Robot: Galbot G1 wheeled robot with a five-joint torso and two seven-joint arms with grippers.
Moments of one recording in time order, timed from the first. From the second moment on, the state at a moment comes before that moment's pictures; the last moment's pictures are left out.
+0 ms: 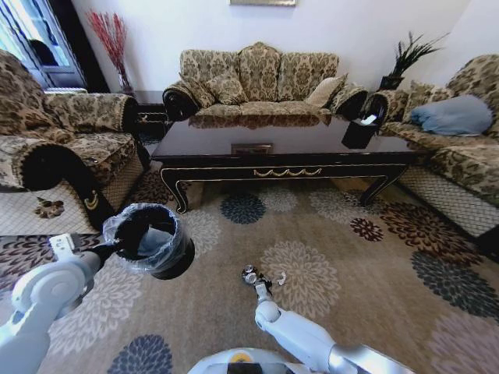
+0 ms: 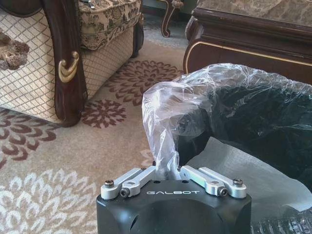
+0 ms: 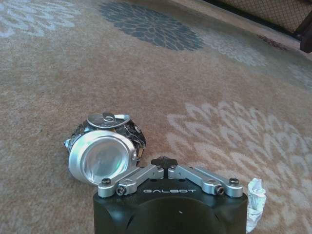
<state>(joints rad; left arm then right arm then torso) 1.46 -0.83 -0.95 -2.20 -1.35 0.74 -0.68 -0.80 1.27 -0.57 1.03 0.61 -0.02 0.72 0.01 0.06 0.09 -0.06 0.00</state>
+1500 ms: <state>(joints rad) 1.45 -0.83 -0.94 -2.19 -1.33 0.74 -0.67 -0.78 1.32 -0.58 1.11 0.77 -0.06 0.84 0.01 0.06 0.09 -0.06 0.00</state>
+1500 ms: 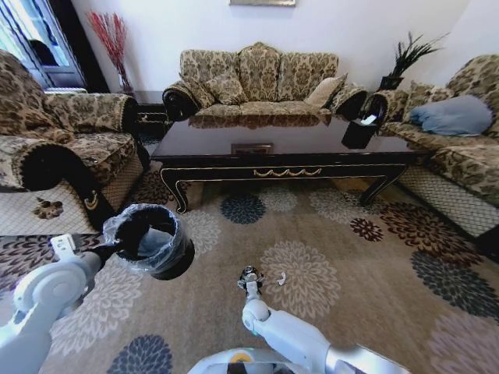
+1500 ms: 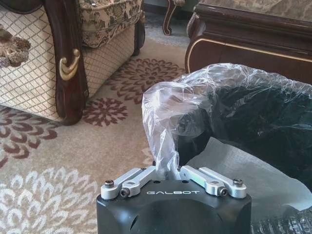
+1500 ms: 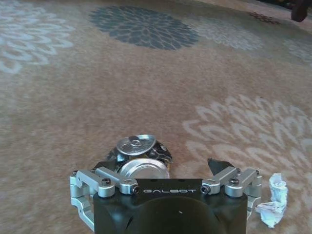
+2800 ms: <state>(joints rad) 1.43 -0.83 -0.92 -2.17 -1.32 0.73 -0.67 -0.79 1.29 -0.59 1.09 0.73 -0.09 0.82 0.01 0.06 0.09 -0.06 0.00</state>
